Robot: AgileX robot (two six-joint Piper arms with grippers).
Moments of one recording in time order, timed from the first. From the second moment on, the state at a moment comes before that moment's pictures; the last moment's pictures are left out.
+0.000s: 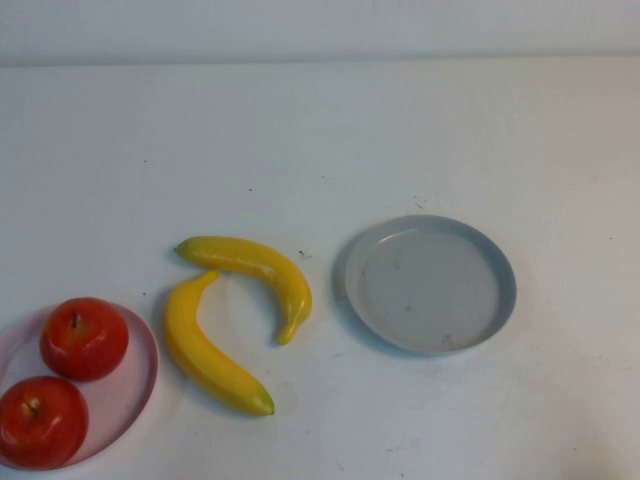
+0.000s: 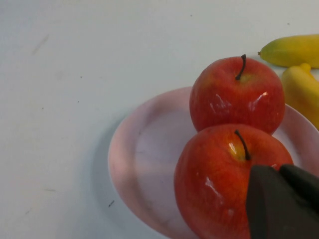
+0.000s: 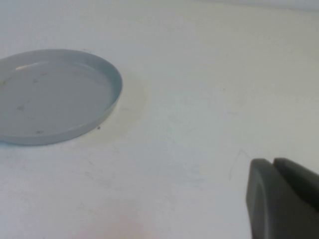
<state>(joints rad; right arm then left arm) 0.13 -0.01 0.02 -0.01 0.34 -0.02 -0.06 -0.01 0.02 0.00 0.38 0.05</state>
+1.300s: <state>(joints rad) 0.22 1.00 -0.78 0.46 0.91 -0.42 -0.06 -0.01 0.02 -0.01 0.38 0.06</state>
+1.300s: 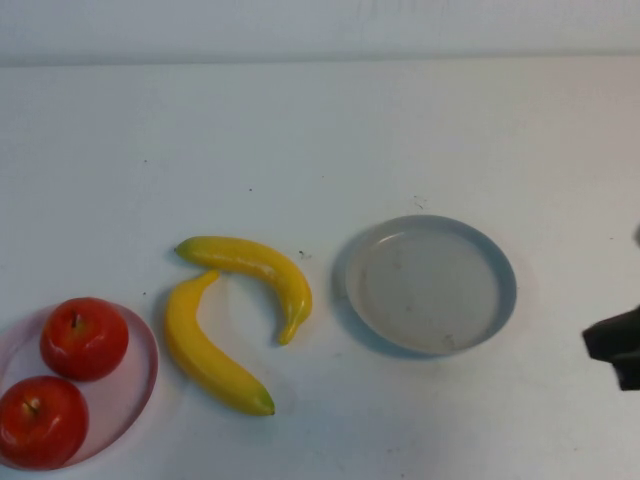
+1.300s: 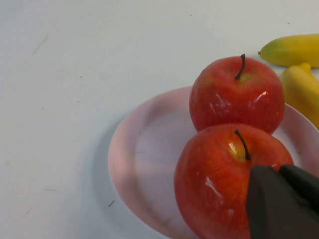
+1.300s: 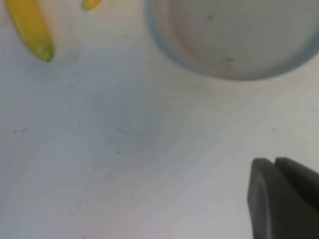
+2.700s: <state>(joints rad) 0.98 2.25 -2.02 0.08 1.11 0.03 -0.06 -0.01 0.02 -0.01 0.38 0.06</state>
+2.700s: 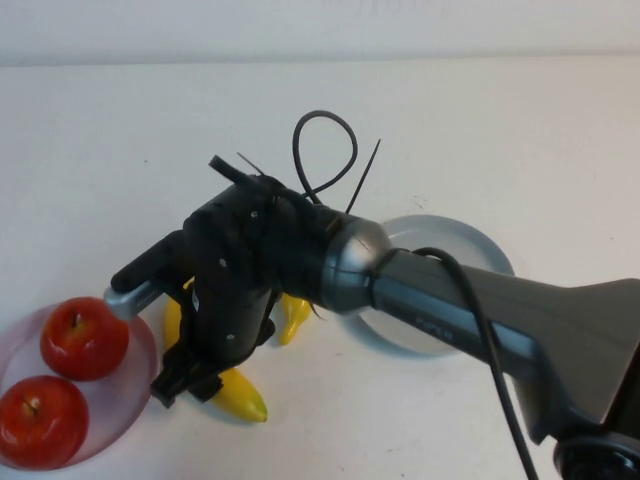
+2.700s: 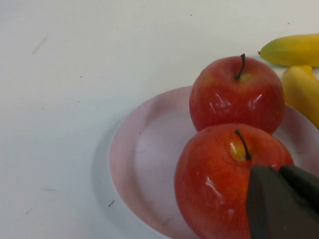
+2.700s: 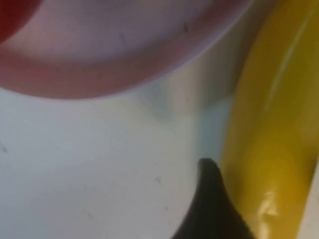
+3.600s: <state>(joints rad) 0.88 2.04 -1.97 -0.08 1.20 0.21 -0.06 -0.01 0.02 -0.01 0.38 0.06</state>
